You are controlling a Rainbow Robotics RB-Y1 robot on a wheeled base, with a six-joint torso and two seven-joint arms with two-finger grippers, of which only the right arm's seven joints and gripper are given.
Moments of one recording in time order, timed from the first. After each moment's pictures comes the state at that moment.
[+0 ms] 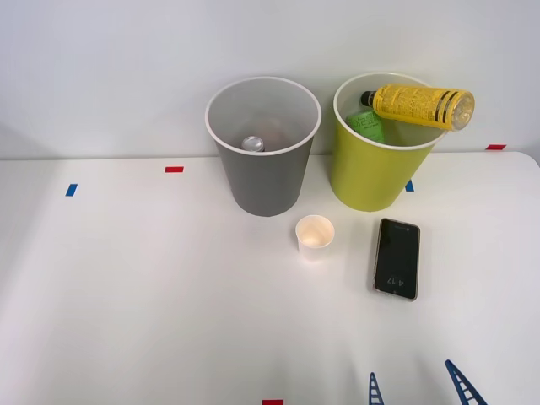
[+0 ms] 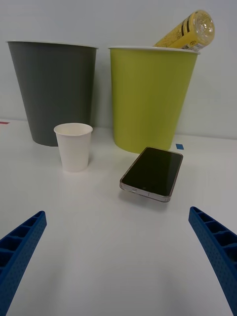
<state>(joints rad) 0.91 -0.29 0.42 -1.81 -0.13 -0.79 1.77</state>
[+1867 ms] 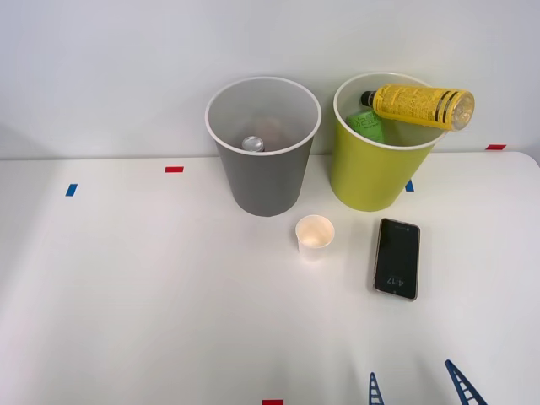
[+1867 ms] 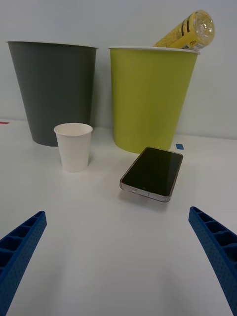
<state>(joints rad) 0.91 -0.29 0.42 -1.81 -0.13 -0.79 1.77</state>
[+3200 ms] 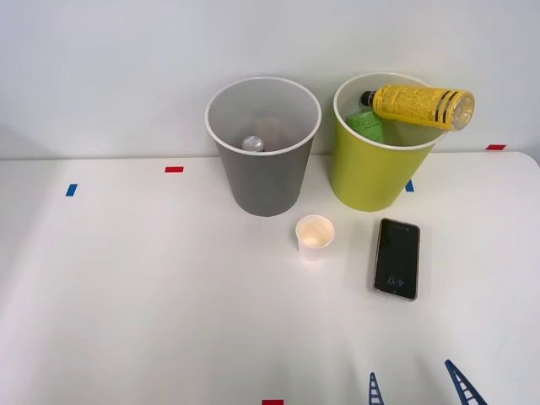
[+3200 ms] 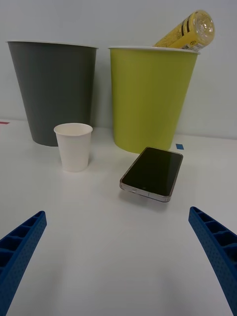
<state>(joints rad) 0.91 -0.29 0.42 -1.81 -0.13 -0.79 1.77</state>
